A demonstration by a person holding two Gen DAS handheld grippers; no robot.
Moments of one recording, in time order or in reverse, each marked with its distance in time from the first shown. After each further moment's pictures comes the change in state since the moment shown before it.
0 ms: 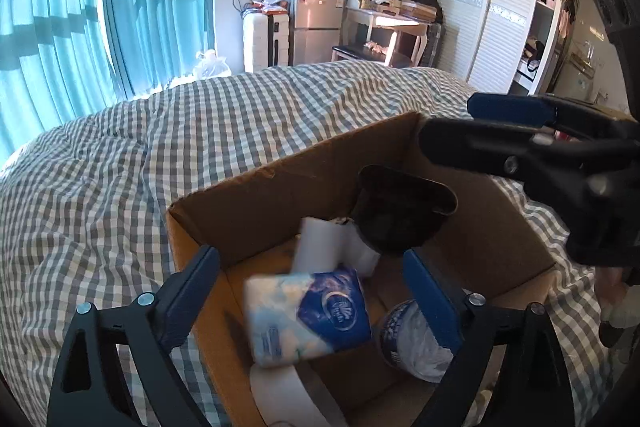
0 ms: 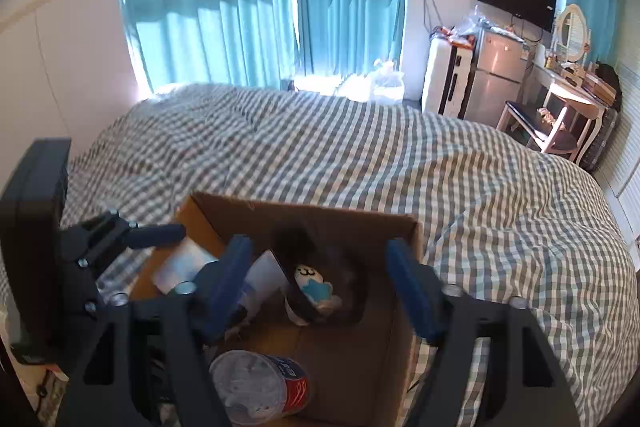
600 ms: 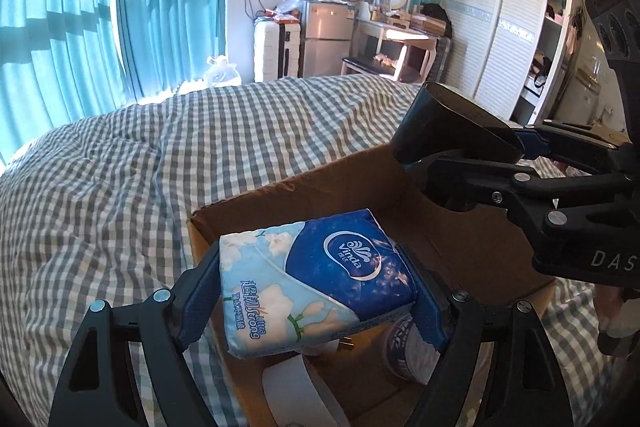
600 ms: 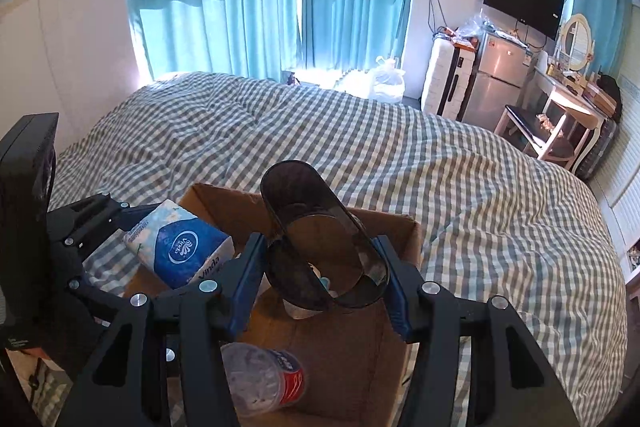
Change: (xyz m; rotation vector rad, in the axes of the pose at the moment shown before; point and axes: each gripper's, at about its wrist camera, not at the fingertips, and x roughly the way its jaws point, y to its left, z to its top) left arm 0.001 0.017 0.008 -0.043 -0.026 0.015; right arm 0.020 0.008 0.002 -0.058 0.075 -0.027
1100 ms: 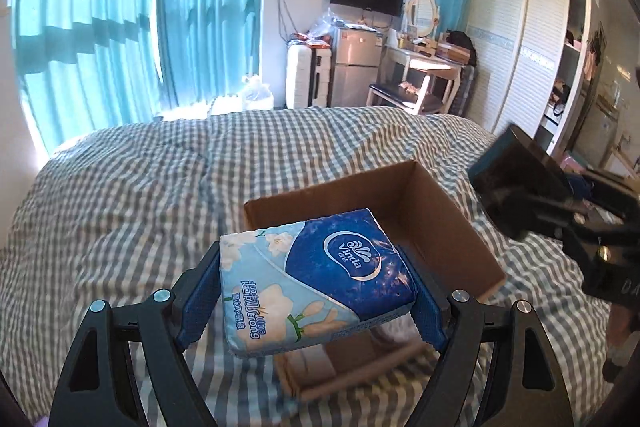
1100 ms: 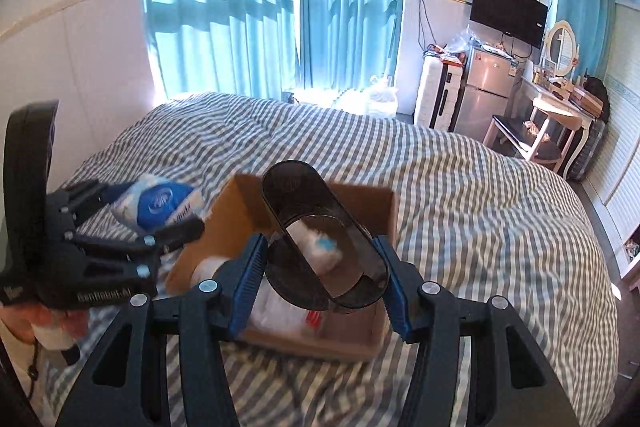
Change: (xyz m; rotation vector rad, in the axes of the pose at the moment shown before) left arm -0.090 -0.009 -0.011 -0.063 -0.087 0.091; right arm -0.102 0.013 -0.026 0.021 -0.087 -0.008
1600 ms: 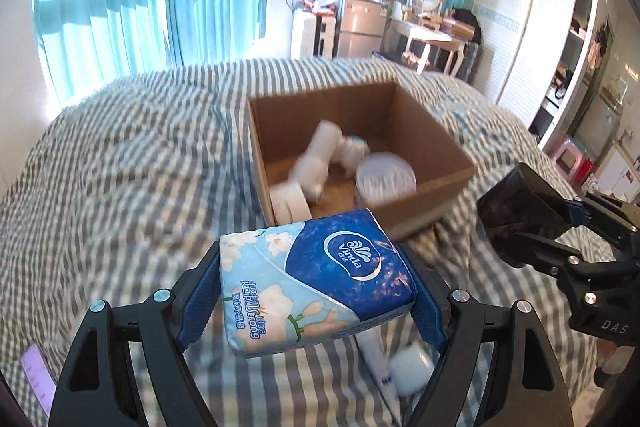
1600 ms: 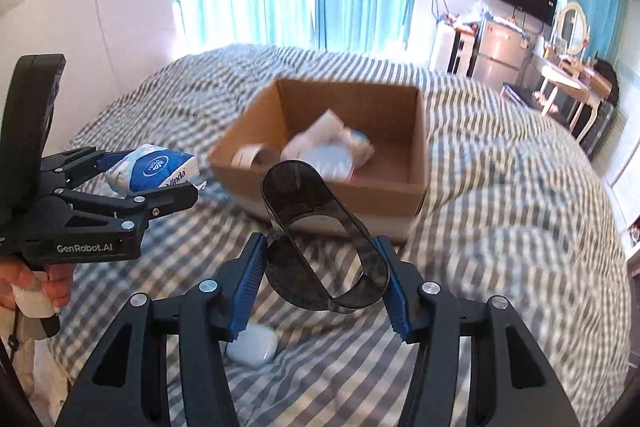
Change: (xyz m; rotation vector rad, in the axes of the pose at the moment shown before) left arm -0.064 -0.014 -0.087 -0.046 0.097 0.026; right arm -0.054 0.028 -0.108 -0.025 0.086 0.035
